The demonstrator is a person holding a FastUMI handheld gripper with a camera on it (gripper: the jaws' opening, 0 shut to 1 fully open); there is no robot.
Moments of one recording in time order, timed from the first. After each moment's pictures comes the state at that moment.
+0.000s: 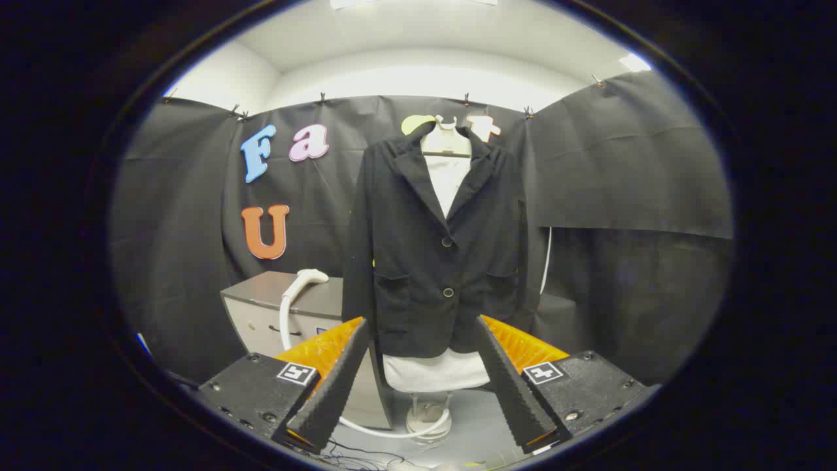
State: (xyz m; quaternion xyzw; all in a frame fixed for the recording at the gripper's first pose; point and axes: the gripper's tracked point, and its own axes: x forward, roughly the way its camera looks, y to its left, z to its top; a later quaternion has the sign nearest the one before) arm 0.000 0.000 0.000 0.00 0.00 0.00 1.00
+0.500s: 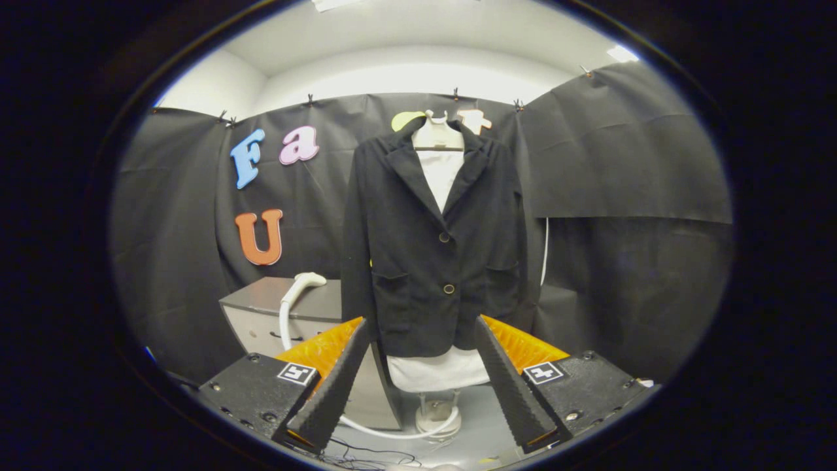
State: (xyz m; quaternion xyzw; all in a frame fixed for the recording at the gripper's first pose) arm 0.013 0.006 -0.007 0.03 0.01 -0.01 1.00
